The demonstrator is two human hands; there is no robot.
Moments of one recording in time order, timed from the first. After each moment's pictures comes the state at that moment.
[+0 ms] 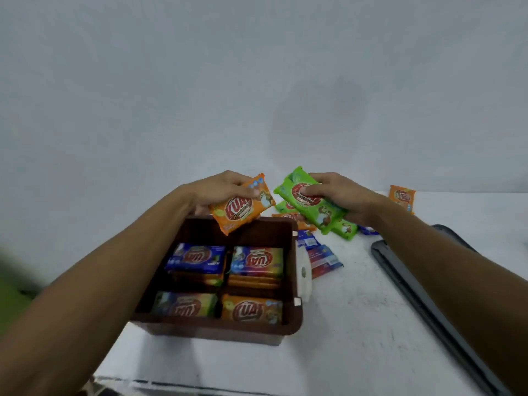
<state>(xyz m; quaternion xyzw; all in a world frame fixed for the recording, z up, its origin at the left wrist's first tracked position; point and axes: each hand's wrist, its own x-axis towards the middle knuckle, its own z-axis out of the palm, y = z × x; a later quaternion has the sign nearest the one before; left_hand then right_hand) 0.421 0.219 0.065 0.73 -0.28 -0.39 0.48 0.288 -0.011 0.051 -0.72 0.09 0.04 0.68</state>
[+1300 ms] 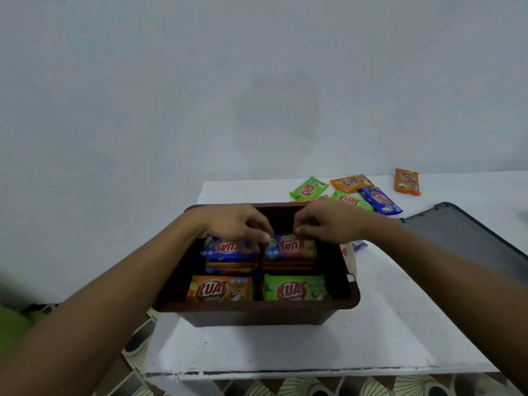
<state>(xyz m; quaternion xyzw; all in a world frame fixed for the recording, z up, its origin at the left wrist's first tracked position) 0.417 0.288 0.030 0.76 -0.47 -0.40 0.21 0.281 0.090 0.032 -0.98 -0.08 0.07 0.19</state>
